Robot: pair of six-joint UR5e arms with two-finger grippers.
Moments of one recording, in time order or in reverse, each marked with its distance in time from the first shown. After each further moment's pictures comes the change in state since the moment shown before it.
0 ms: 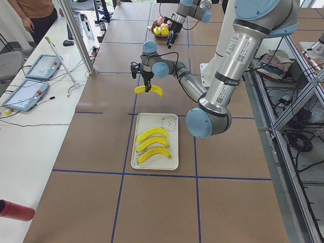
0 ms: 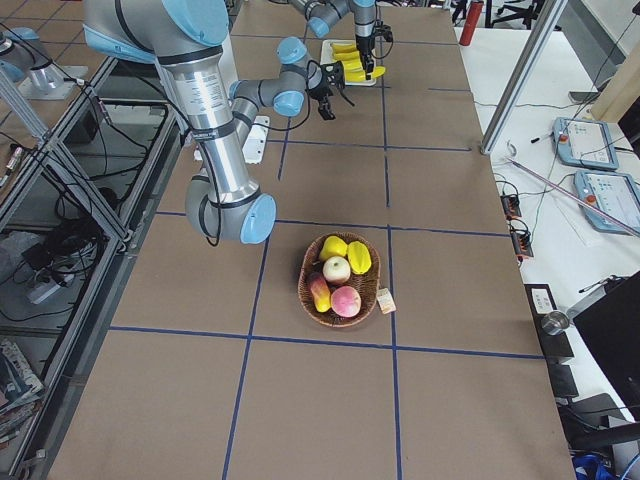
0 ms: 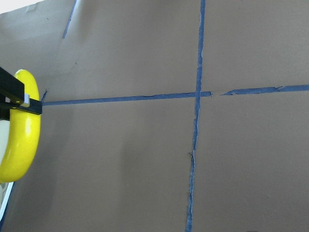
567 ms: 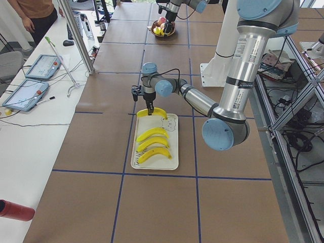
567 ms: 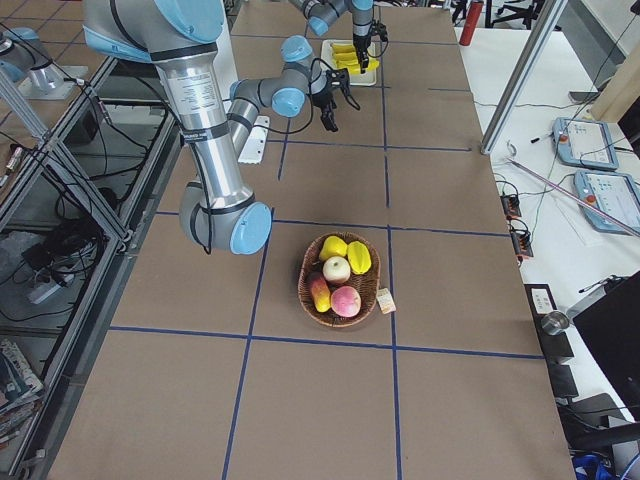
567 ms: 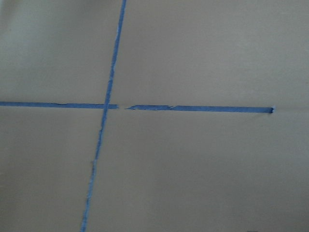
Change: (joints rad) left arm -0.022 0.166 0.012 -0.003 0.002 0.052; right arm 0.211 -0.113 0.119 -0.233 0.182 -0.173
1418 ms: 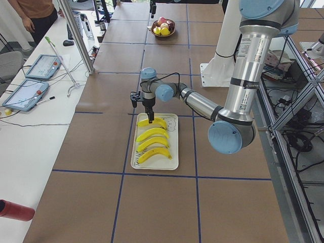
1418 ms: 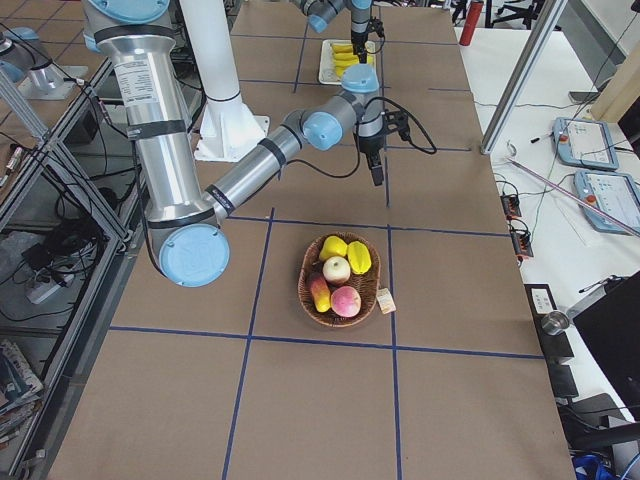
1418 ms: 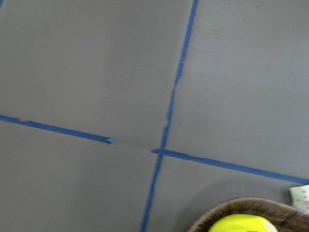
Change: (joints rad) left arm -0.075 0.033 -0.020 0.025 -0.005 0.094; right arm 0.537 -0.143 -0.211 -0.006 0.449 -0.641
